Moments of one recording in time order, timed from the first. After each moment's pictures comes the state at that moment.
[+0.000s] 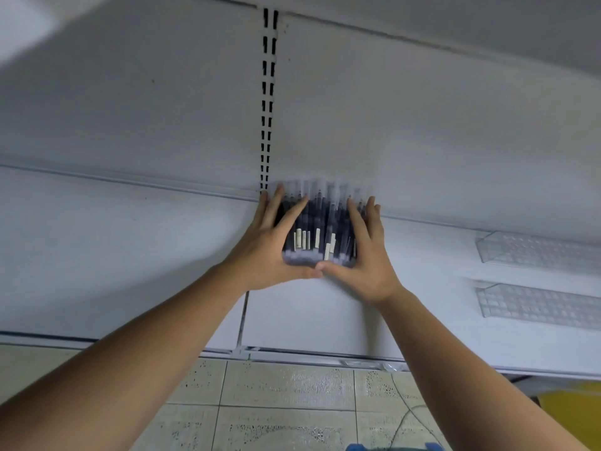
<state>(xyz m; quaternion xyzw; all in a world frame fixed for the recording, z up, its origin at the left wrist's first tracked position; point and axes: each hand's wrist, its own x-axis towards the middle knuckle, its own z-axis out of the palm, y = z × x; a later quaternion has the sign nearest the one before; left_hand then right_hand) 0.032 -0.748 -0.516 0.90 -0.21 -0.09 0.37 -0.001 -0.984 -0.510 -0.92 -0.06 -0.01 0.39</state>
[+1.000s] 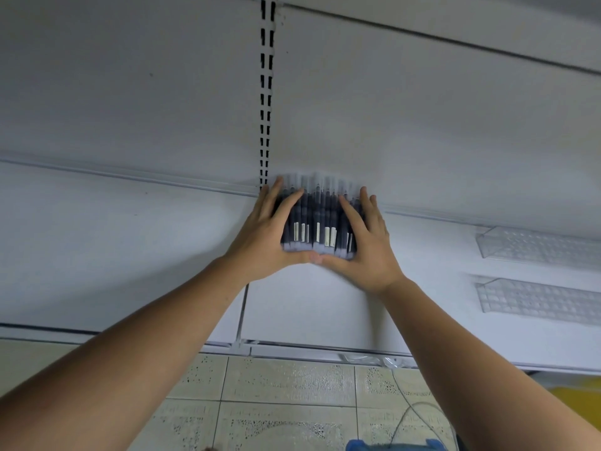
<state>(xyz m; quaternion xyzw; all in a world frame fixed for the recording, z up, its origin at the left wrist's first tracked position) 0.040 -0.750 -0.524 0.91 -0.20 -0.03 0.36 0.004 -0.988 -0.510 -0.95 -0.09 -0.03 0.30</state>
